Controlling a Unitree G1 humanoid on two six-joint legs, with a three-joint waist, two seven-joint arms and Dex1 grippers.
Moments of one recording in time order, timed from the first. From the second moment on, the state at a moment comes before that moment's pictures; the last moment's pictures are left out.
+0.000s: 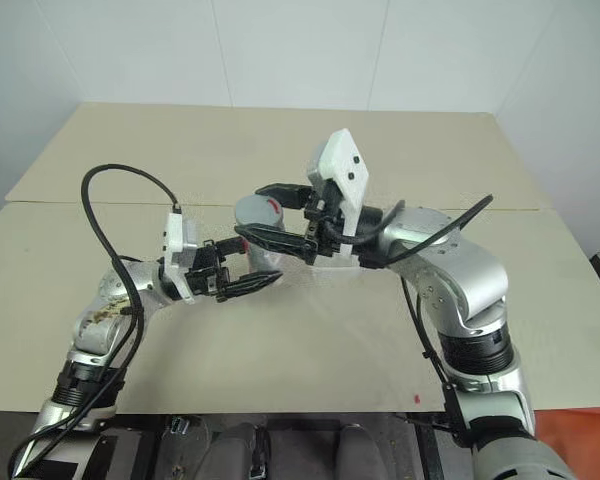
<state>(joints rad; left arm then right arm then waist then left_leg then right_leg) -0.44 0.47 -0.04 -0.07 -0.52 0.22 -1.15 -0.74 -0.47 0.07 -0.39 0.65 0.77 0.82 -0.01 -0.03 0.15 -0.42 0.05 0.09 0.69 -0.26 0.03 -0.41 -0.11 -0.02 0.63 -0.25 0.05</state>
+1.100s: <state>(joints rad) -0.45 0.47 -0.04 -0.07 -0.52 0.22 -1.29 -0.74 -0.55 0.06 -0.38 0.70 0.74 0.98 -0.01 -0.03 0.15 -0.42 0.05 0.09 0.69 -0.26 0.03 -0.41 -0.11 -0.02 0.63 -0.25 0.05</state>
